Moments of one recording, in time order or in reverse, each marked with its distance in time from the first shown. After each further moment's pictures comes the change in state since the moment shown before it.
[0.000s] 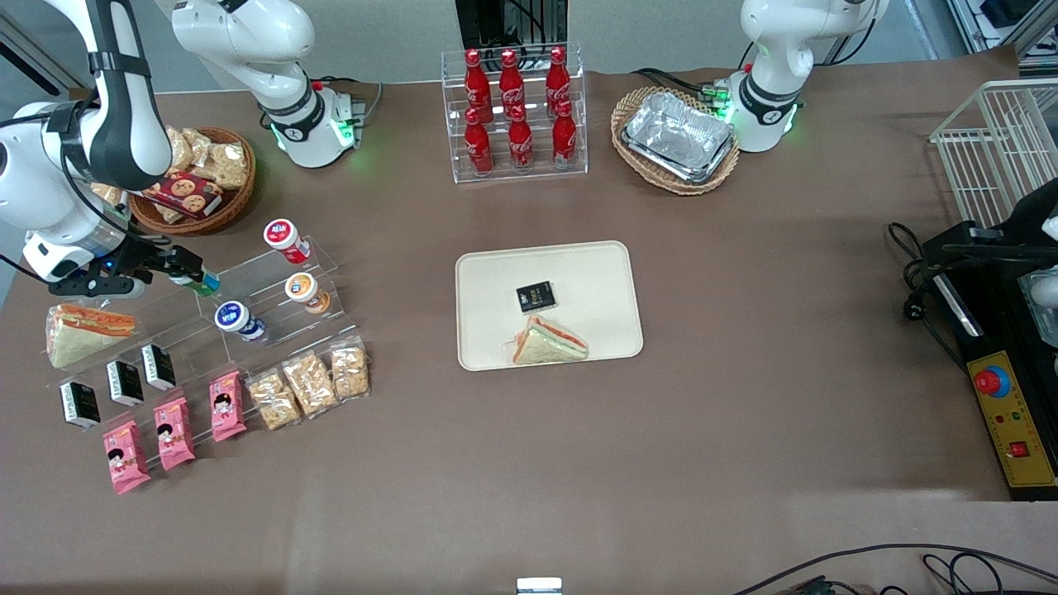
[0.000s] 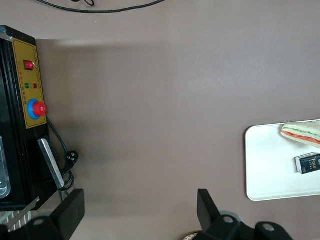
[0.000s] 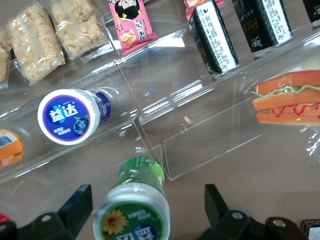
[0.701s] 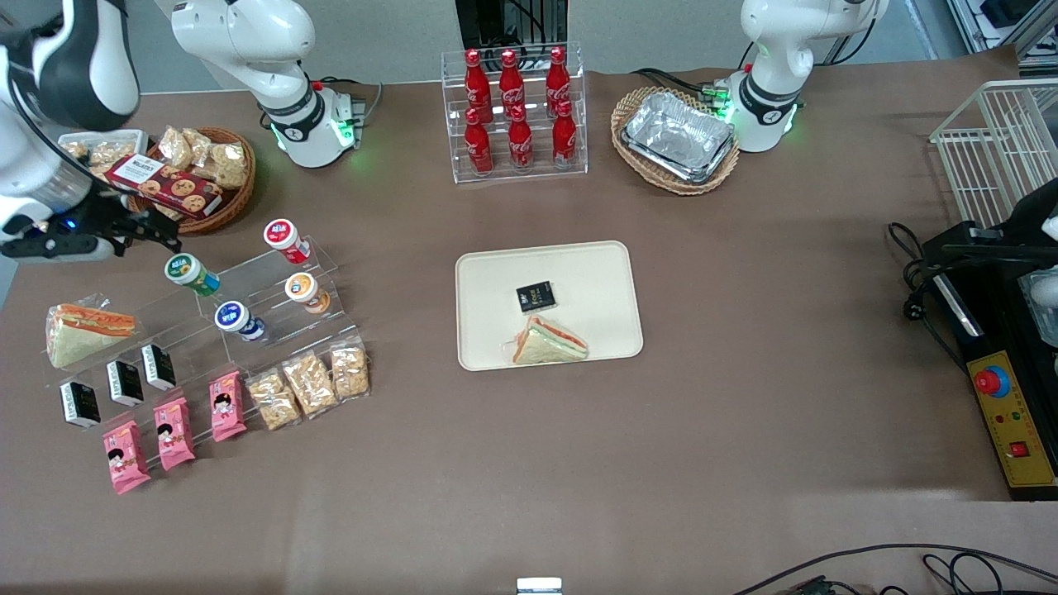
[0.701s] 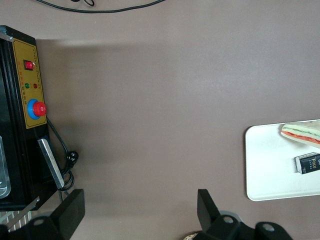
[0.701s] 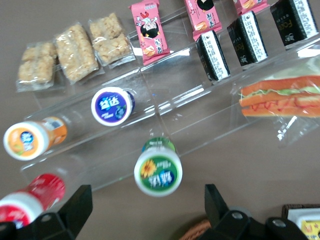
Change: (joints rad) arm 0.037 -0.142 0.003 0.071 0.000 -0.181 0.003
